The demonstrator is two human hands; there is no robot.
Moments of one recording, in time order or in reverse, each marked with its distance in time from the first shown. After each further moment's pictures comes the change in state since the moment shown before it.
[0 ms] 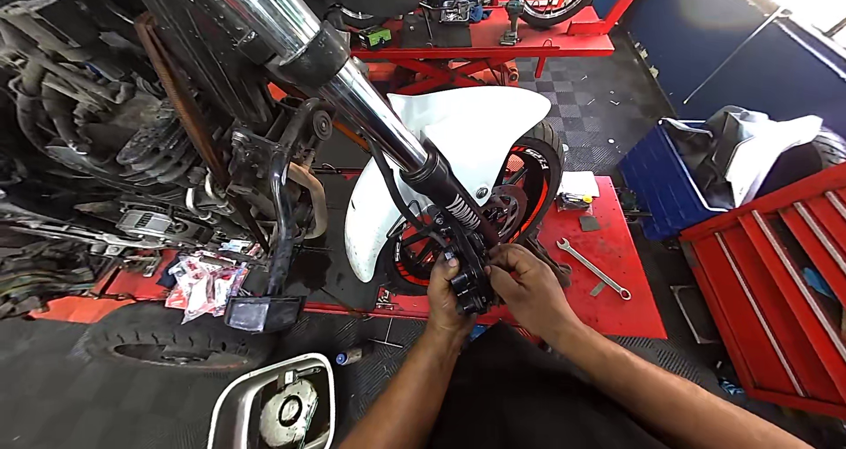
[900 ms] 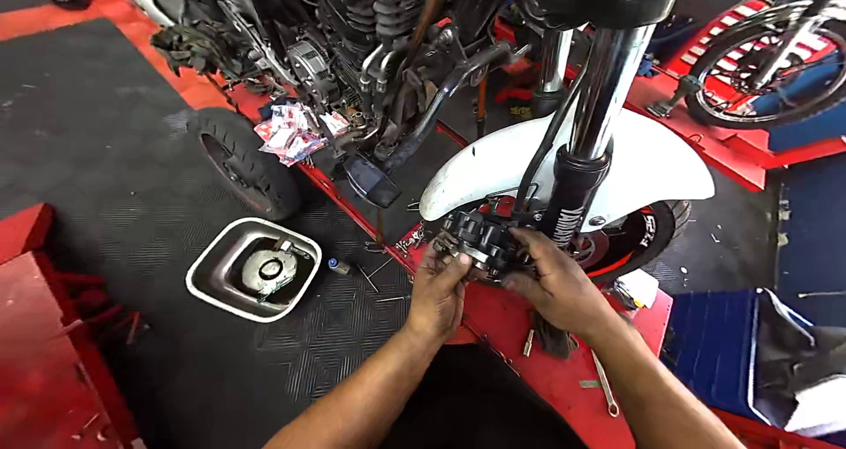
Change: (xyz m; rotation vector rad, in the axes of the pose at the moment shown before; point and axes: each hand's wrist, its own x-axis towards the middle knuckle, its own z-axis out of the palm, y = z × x) left_hand -0.073 0.040 -0.027 -0.084 0.338 0.468; right_hand 0.062 -0.028 0.023 -0.370 -0.612 -0.578
